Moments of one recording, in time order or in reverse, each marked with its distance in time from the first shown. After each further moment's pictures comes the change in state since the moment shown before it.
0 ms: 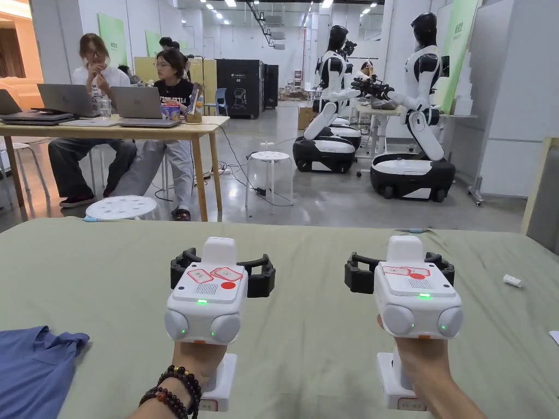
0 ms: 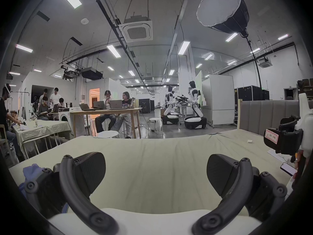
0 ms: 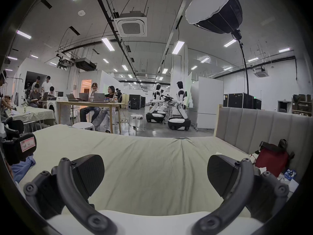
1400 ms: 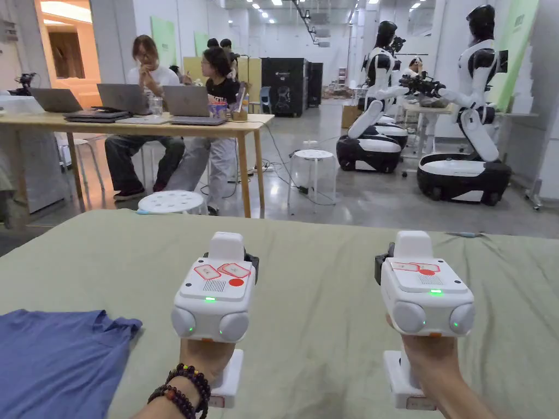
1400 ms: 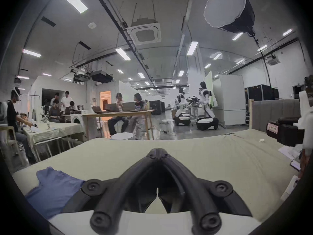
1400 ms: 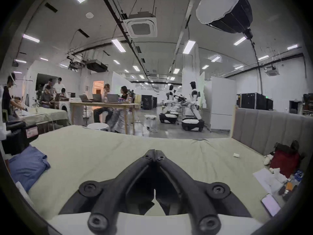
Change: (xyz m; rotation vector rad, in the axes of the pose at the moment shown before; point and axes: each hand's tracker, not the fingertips) left arm -0.066 -0.001 0.026 0.014 0.139 -0.025; right arm -0.084 0.020 0.002 0.009 0.144 -0.004
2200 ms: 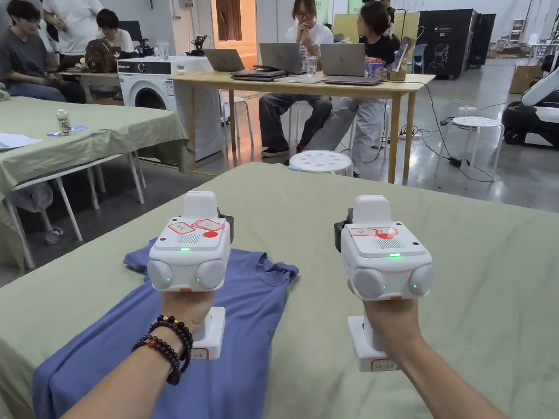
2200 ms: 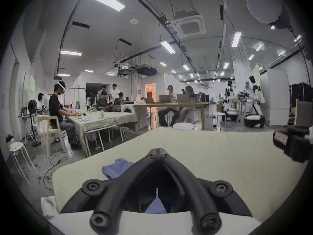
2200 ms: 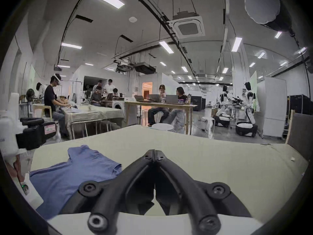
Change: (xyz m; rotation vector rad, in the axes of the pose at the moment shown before) left arm -0.248 -0.020 0.060 -0.107 0.413 0.039; right arm -0.261 -0.006 0.006 0.000 0.453 0.045
